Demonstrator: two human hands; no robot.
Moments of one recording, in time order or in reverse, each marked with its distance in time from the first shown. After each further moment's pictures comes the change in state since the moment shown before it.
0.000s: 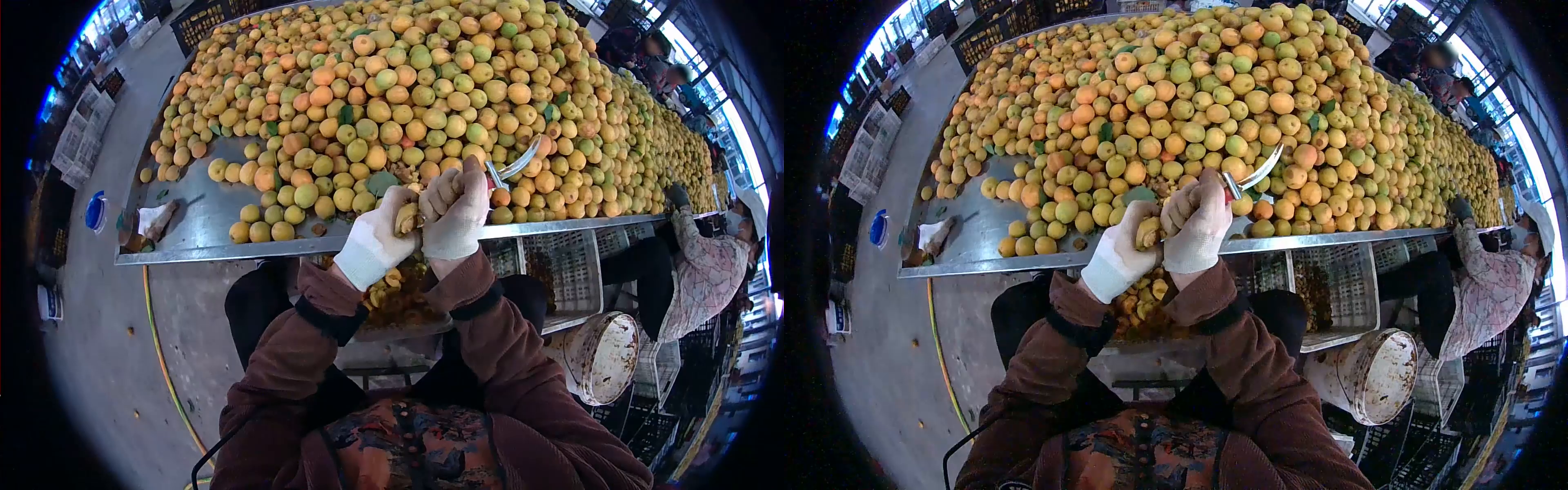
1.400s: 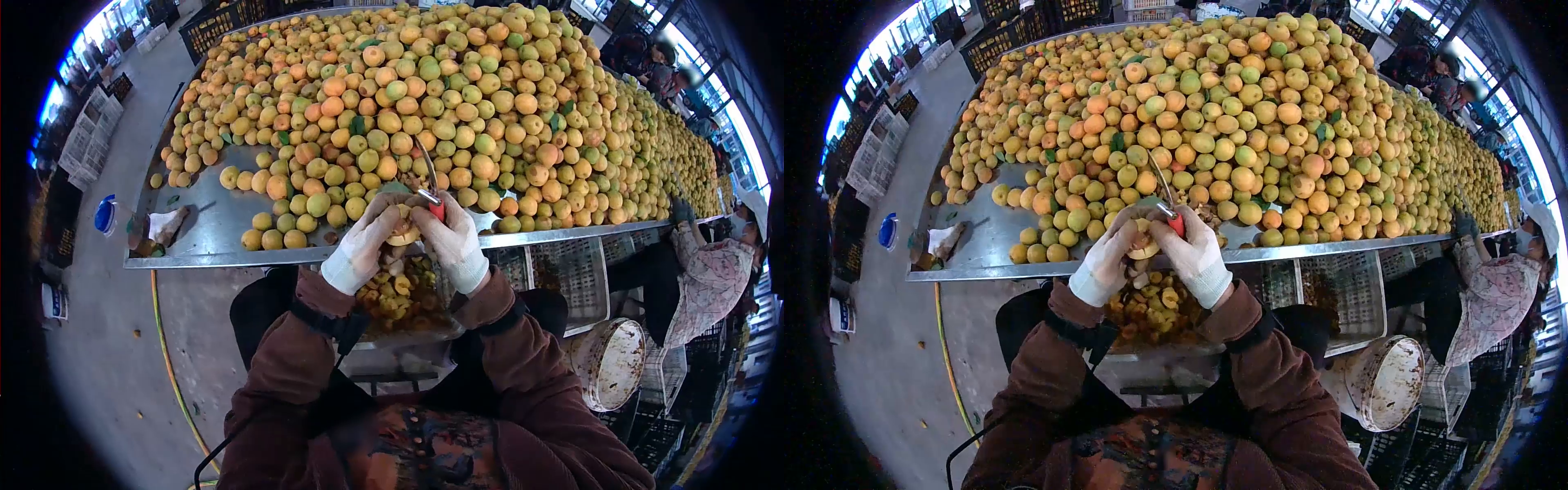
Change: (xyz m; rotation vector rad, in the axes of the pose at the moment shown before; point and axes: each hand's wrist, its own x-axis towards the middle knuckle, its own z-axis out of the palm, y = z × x) left_hand -0.012 0.008 -0.033 -0.907 -0.148 -0.268; right_hand -0.015 -0.006 -0.018 -0.888 -0.373 0.076
